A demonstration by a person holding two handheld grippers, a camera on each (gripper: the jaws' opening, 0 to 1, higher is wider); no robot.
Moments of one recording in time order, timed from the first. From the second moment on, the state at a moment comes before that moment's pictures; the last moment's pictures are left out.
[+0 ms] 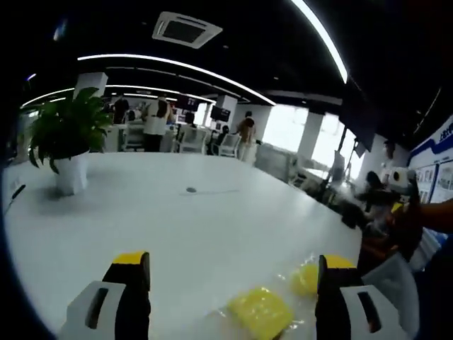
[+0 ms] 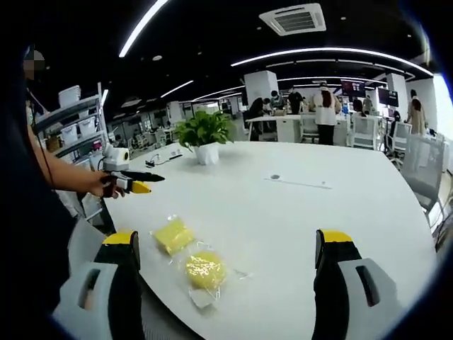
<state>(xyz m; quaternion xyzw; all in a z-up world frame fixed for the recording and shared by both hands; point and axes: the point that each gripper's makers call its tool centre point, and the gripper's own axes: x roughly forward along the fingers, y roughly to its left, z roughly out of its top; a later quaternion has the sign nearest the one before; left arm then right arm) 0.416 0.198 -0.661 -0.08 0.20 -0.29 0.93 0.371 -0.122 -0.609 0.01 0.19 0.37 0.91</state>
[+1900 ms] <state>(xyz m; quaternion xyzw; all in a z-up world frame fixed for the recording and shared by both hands) 0.339 0.249 -0.664 -0.04 0.20 -0.27 0.94 0.347 -0.143 -0.672 0.02 0.24 0.35 0.91</state>
